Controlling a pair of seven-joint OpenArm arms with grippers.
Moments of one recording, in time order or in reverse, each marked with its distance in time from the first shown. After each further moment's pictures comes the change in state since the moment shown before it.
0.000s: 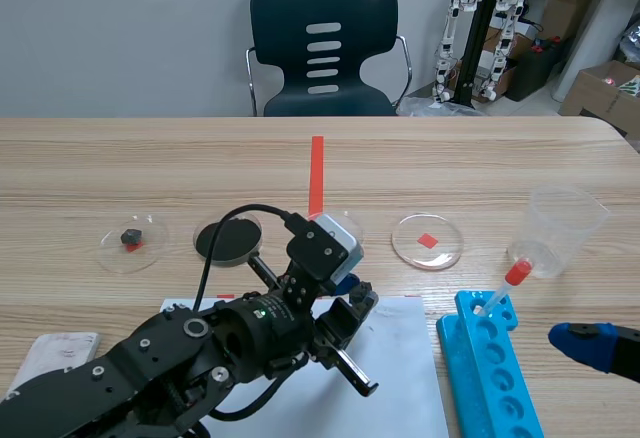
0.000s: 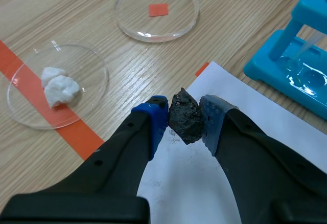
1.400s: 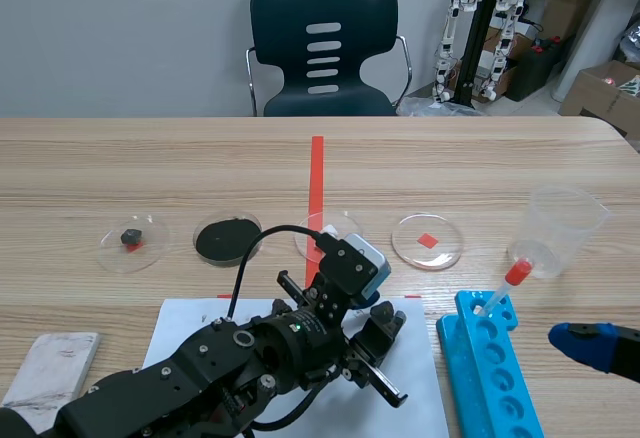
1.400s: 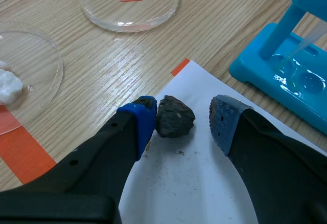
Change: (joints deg) left arm -3.3 7.5 0.0 -13.3 1.9 -1.1 -4.7; right arm 0.0 0.0 0.0 0.0 0.0 0.0 0.0
